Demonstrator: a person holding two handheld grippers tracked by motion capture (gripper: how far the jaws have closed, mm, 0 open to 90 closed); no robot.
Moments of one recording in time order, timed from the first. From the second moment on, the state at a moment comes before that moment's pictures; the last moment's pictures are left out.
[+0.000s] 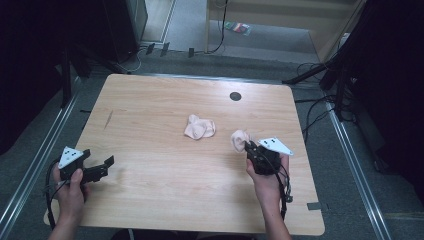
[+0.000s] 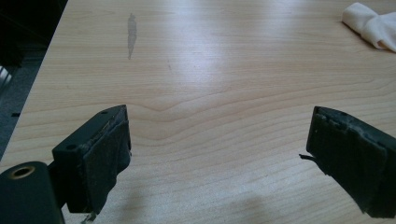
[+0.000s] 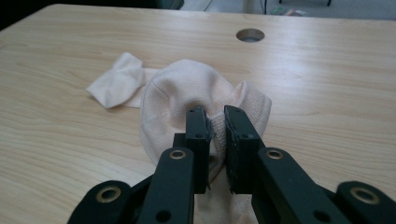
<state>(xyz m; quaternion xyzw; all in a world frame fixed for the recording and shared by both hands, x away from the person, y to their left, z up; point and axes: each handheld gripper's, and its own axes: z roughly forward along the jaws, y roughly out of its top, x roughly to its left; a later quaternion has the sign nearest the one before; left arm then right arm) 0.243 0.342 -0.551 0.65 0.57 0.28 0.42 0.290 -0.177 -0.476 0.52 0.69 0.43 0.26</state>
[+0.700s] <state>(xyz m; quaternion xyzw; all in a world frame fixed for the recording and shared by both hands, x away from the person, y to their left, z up) 0.227 0.288 -0.524 0.67 0.51 0.28 0.46 0.239 -0.110 -0.459 0.46 0.72 0.47 0.20</state>
